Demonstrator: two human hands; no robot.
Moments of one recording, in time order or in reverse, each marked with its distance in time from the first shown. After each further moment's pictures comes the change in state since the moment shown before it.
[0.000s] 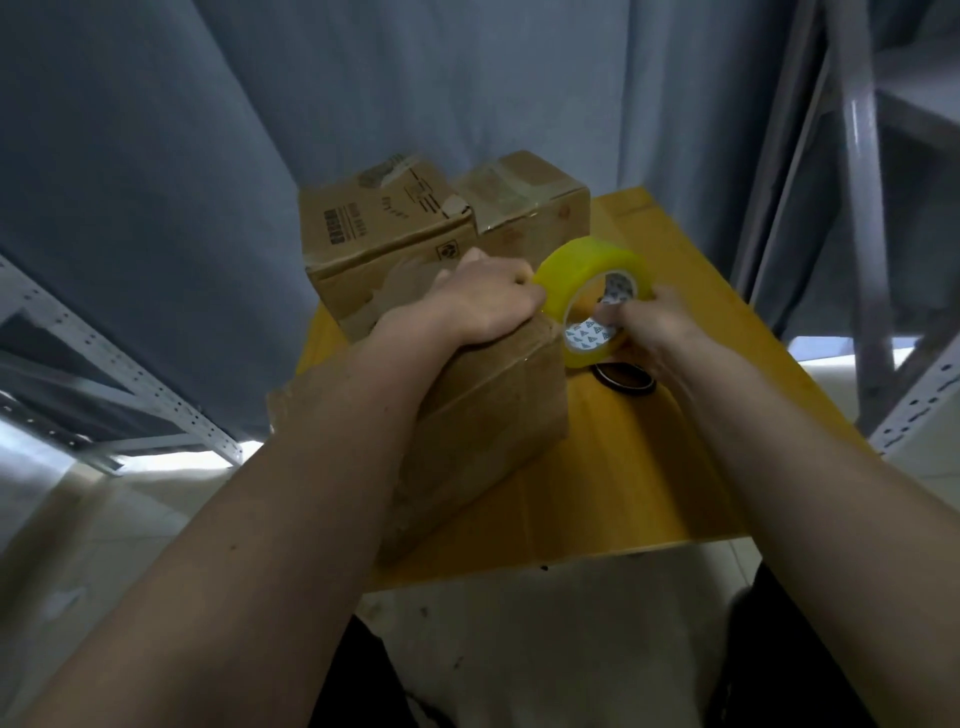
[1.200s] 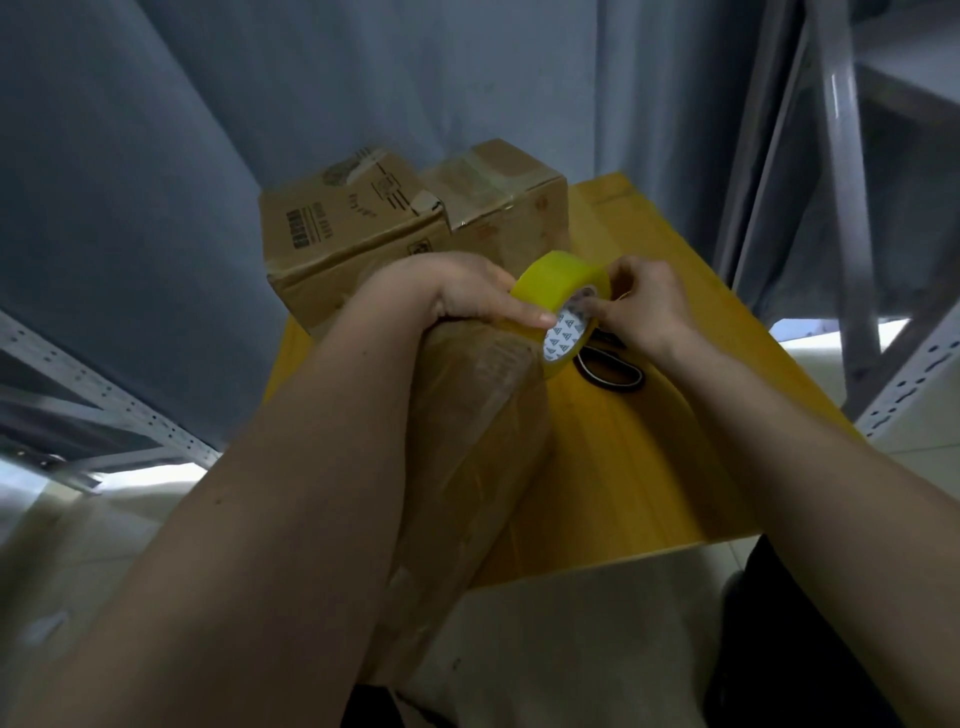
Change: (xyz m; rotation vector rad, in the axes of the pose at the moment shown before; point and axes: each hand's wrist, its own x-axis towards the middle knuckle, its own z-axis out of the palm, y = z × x) left_hand 0.029 -0.001 -0.010 -0.315 -0.452 -0.087; right_hand 0.004 -0.002 -0.014 -0.578 0.129 -0.424
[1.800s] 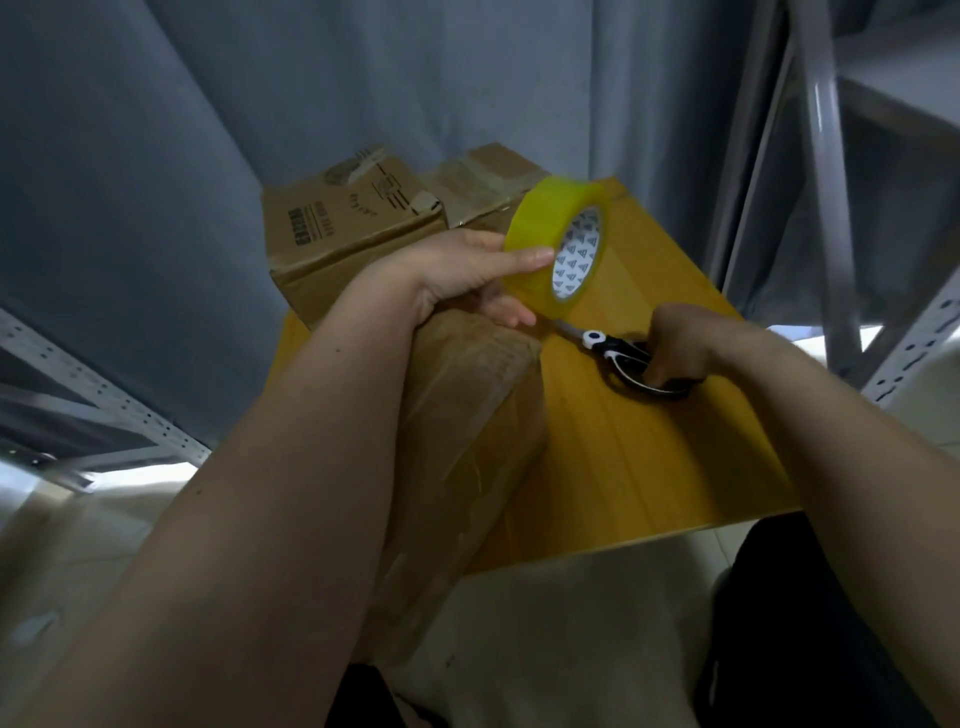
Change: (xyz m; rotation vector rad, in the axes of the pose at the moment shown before) left_hand -0.007 -0.002 0.003 -0.473 0.077 0.227; right_hand -0.010 0.018 -0.039 -0.724 -0.549 0.155
